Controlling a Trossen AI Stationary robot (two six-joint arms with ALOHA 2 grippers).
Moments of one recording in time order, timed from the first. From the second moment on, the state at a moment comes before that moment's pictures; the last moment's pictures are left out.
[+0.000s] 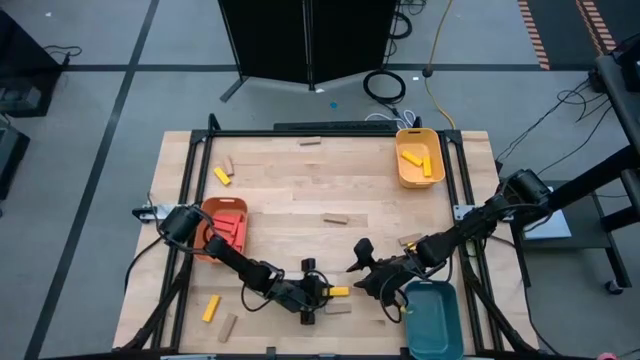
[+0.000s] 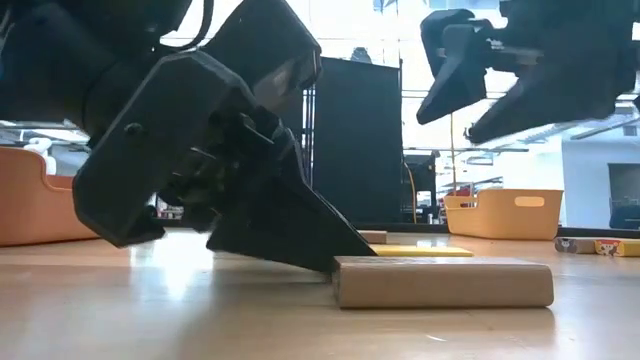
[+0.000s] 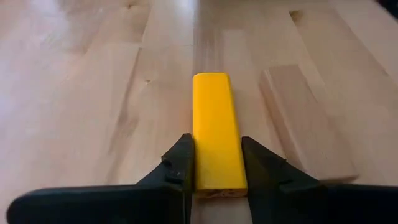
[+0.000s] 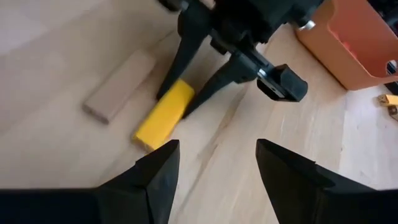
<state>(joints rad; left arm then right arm) -0.53 2.12 1.02 0.50 -0.43 -0.25 0.53 1.58 0.81 0.08 0.31 -0.30</state>
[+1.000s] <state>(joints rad) -0.53 1.81 1.02 0.18 -0.61 -0.04 0.52 1.58 1.08 -0.20 0.51 -0.18</state>
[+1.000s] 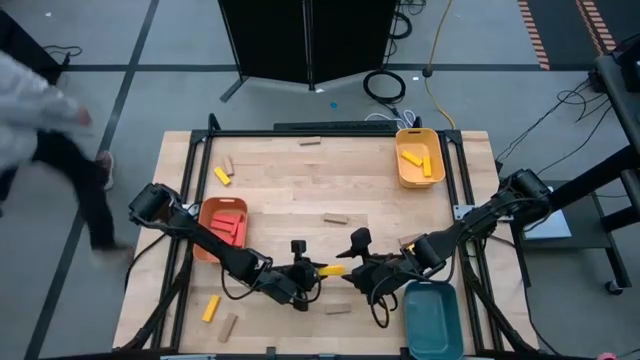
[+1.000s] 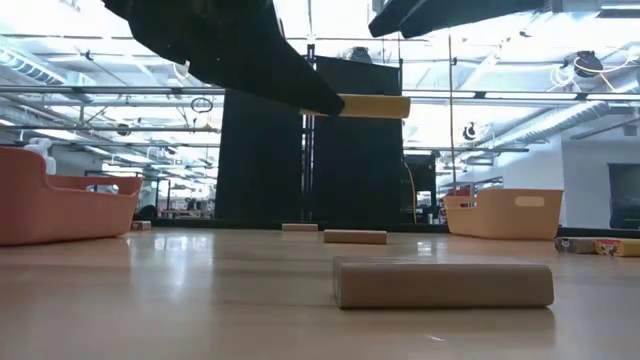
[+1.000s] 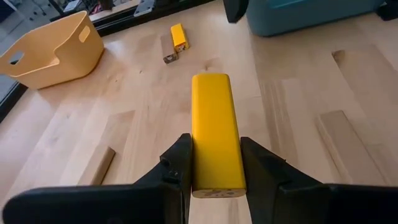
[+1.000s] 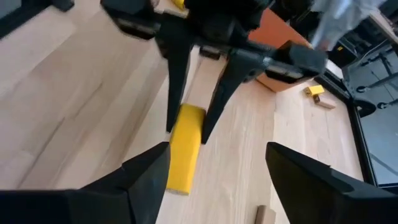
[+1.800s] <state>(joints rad) -0.49 1.81 1.02 0.39 -0.65 0.15 0.52 1.58 1.08 -0.29 0.58 -0.04</state>
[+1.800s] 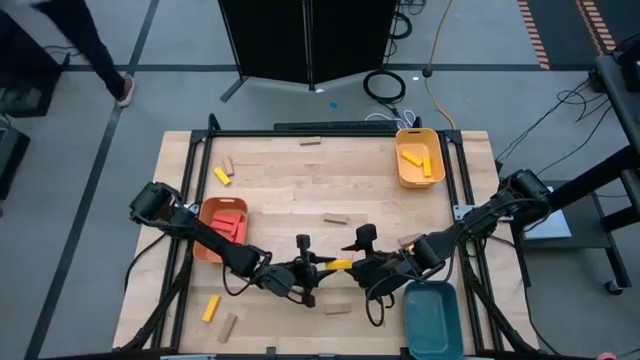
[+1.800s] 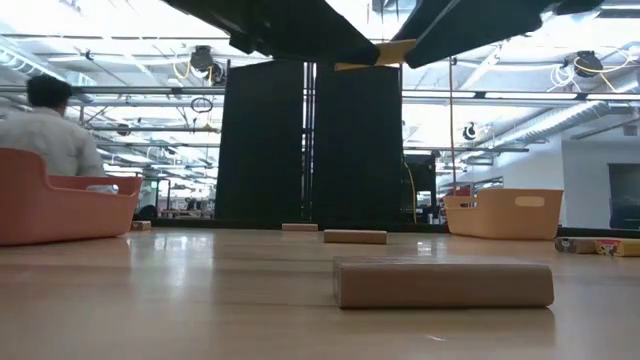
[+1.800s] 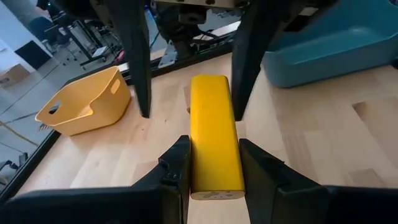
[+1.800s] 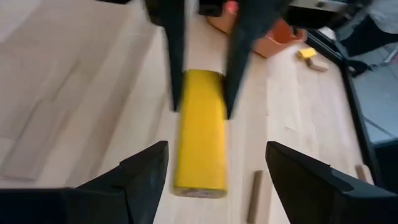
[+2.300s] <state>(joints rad) -0.49 1.81 1.02 0.39 -0.67 0.14 0.51 1.58 1.08 -0.32 0.59 0.13</state>
